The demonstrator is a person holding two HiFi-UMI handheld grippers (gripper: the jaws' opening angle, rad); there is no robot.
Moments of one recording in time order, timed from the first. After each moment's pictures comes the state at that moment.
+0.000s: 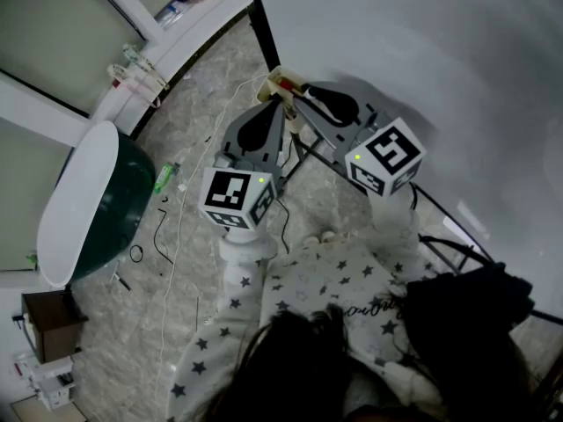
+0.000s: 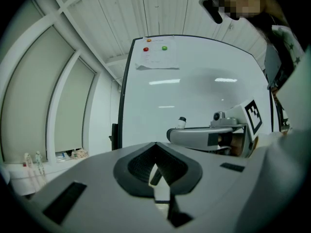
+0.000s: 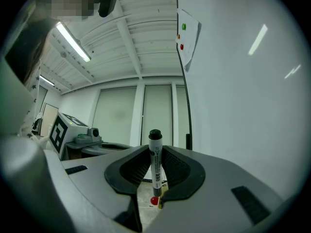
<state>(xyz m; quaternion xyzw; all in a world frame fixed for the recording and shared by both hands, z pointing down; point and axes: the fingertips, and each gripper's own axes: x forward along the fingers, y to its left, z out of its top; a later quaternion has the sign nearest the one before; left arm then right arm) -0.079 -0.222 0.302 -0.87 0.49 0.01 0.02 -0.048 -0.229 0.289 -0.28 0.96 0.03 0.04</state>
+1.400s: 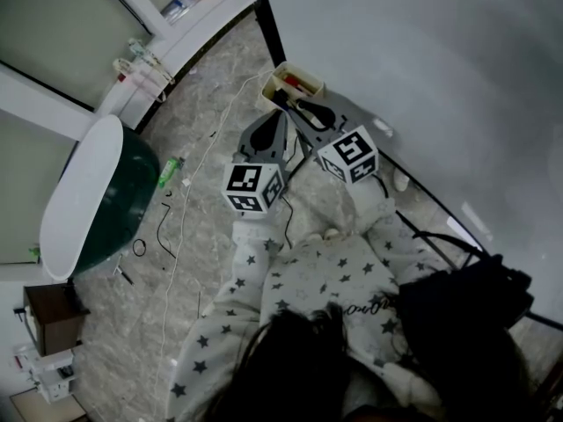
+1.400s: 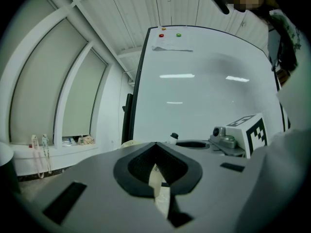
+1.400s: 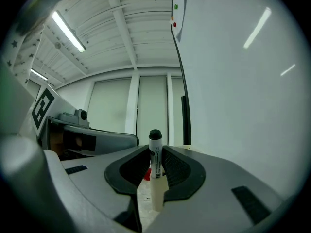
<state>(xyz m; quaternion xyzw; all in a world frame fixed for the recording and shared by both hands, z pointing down) -0.107 -0.227 0.386 -0.85 0.52 0.01 -0.03 -0.087 -0.250 0.402 -0.31 0.95 0.02 0.01</state>
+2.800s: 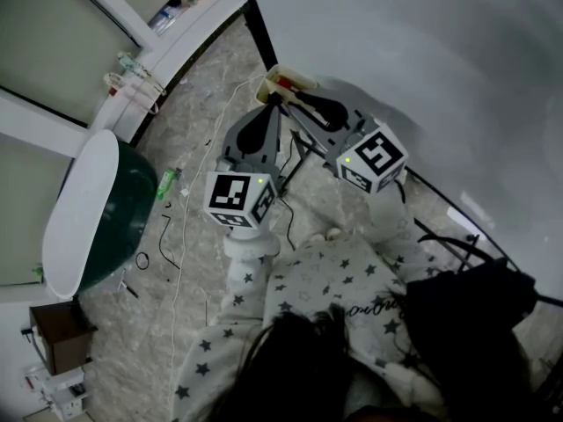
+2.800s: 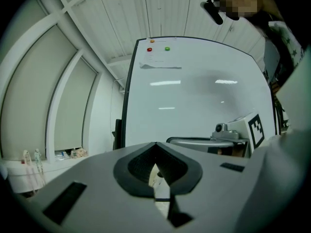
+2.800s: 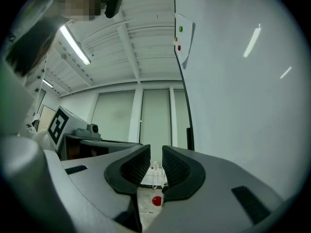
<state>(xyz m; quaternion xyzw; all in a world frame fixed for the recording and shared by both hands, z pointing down) -0.091 -0.210 0.313 -0.87 0.49 0.02 0.02 -0.061 -0.217 0.315 -0.29 0.95 0.04 0.07</state>
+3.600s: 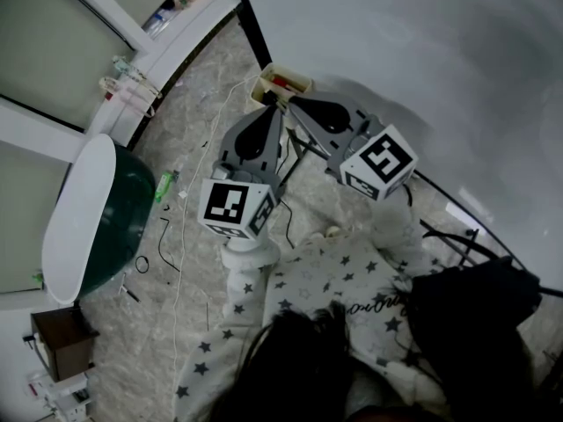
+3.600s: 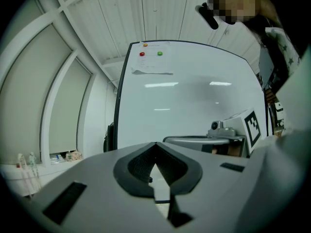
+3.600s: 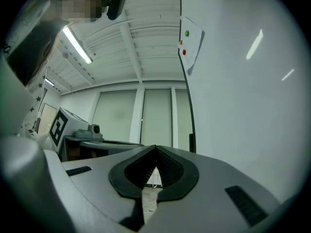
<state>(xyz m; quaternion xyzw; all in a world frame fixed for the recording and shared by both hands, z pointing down) -0.078 -0.188 0.291 -0.89 0.46 0.02 0.03 -0.058 -0.194 0.289 -0.28 0.96 0.05 0.06</state>
